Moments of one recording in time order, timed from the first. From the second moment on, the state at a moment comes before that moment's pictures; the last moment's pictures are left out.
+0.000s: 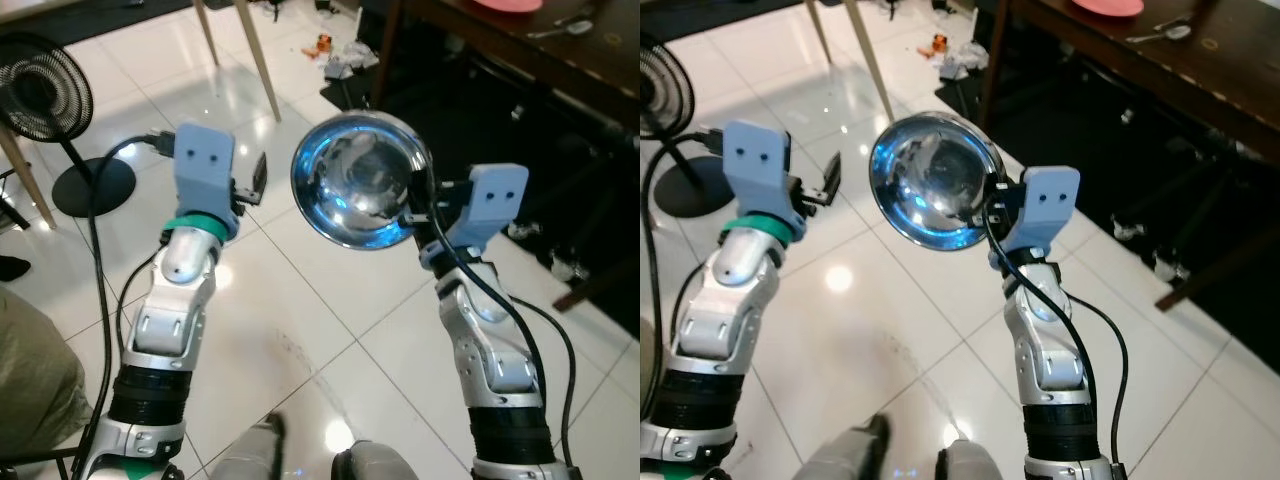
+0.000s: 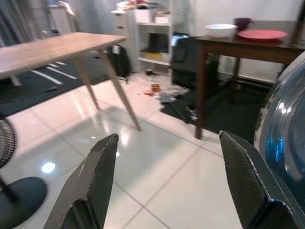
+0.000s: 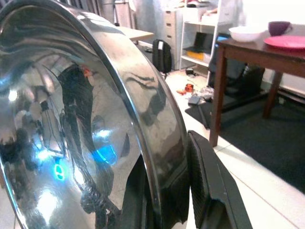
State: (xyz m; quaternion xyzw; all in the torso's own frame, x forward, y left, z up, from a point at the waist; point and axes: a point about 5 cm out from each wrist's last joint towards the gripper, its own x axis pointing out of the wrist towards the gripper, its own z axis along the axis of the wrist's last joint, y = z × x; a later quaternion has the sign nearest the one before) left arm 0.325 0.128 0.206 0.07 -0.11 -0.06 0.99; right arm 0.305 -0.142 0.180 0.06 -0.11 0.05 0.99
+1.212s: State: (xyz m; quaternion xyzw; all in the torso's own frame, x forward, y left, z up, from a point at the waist) left arm 0.335 0.129 0.209 0.08 -0.11 -0.01 0.99; right arm 0.304 -0.148 0.183 0.08 -0.12 0.03 0.99
